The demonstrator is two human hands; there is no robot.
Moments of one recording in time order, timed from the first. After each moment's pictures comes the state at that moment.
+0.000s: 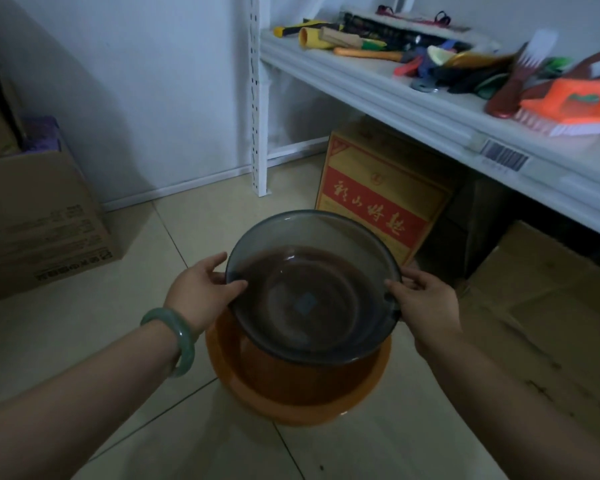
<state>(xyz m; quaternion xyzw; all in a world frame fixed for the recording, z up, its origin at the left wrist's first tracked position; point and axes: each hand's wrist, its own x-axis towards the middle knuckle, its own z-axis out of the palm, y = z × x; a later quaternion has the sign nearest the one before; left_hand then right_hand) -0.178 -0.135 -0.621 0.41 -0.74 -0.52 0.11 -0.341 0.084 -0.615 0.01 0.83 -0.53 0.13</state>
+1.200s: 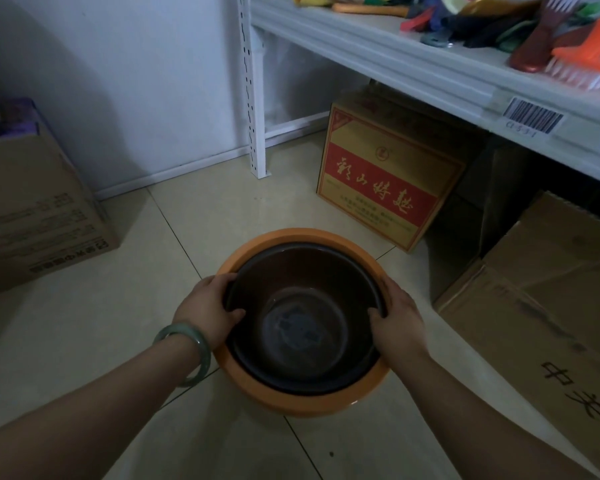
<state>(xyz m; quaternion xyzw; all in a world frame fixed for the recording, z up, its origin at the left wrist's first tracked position) -0.180 -0.141 -0.687 0.39 -0.88 -0.29 0.00 -0.323 0.080 -0.688 -0.13 0.93 -0.32 0.14</state>
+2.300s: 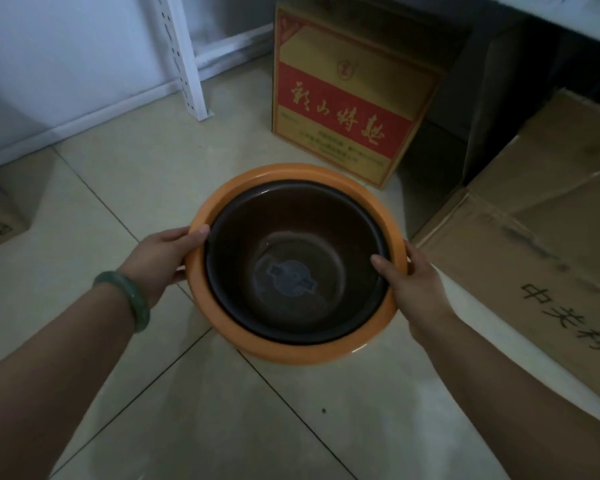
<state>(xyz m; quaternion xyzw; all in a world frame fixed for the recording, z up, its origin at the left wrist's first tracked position) -0.228 -0.180 -0.716 0.36 -0.65 -0.67 0.02 -0.330 0.114 -0.696 0.08 0.82 -0.53 0.22</state>
